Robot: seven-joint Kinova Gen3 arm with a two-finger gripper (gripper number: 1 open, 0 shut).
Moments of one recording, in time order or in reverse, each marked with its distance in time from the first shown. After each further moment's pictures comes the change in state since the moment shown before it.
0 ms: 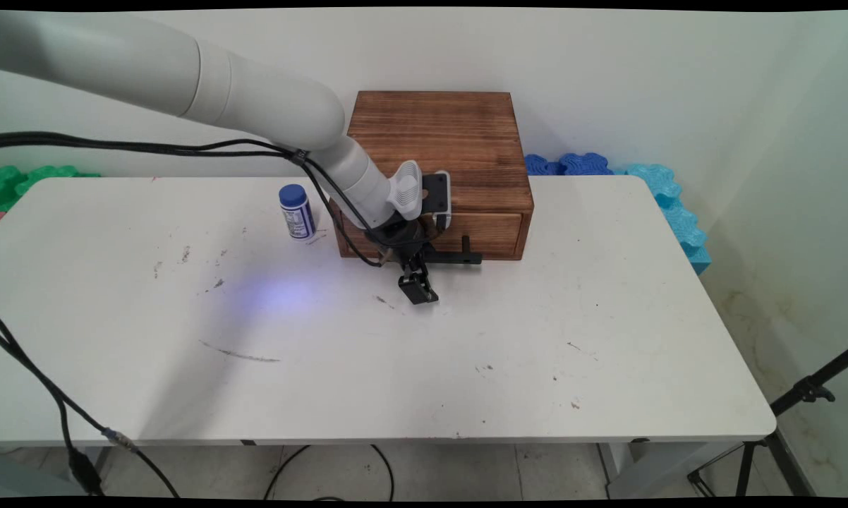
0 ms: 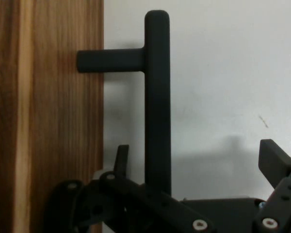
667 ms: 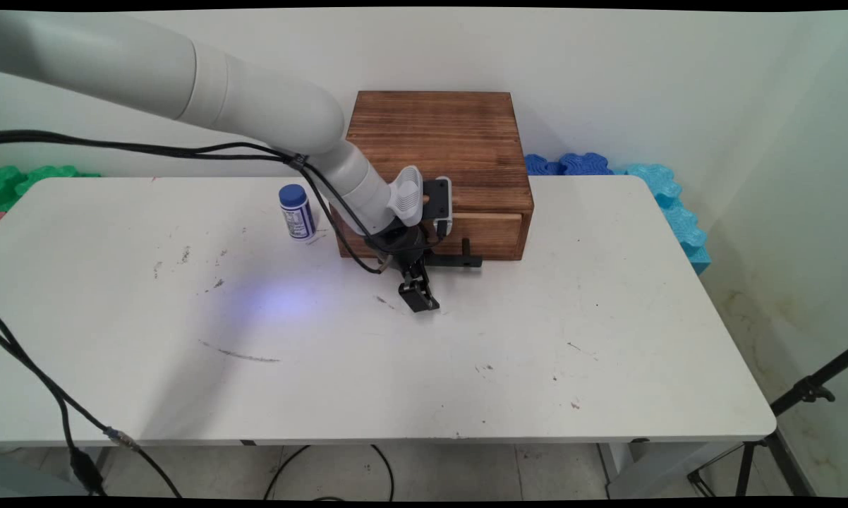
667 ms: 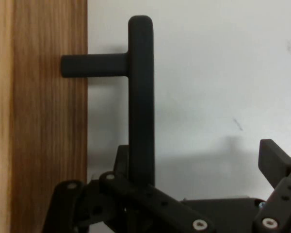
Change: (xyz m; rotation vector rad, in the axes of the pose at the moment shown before) arm 0.002 0.012 -0.002 -0.021 0.004 0.000
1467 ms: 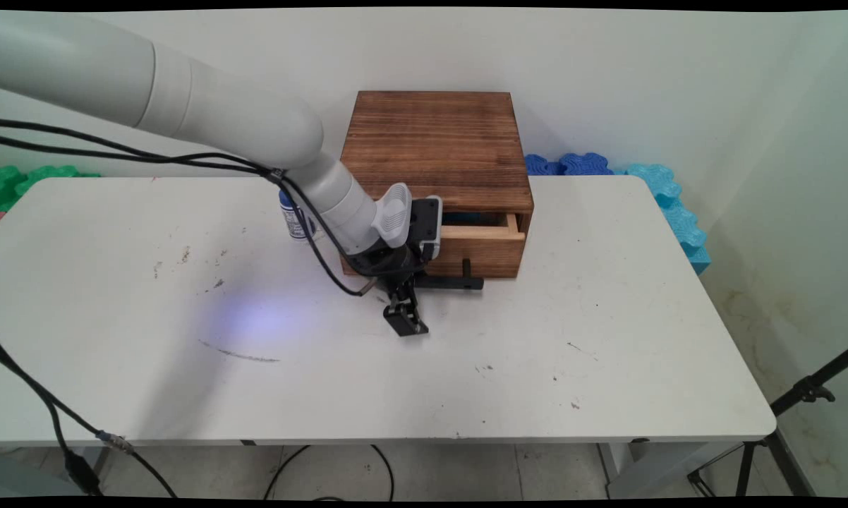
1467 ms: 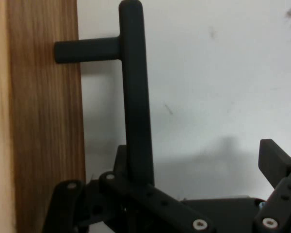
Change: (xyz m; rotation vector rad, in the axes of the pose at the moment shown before) arm -0.009 0.037 -0.015 -0.044 -0.003 0.044
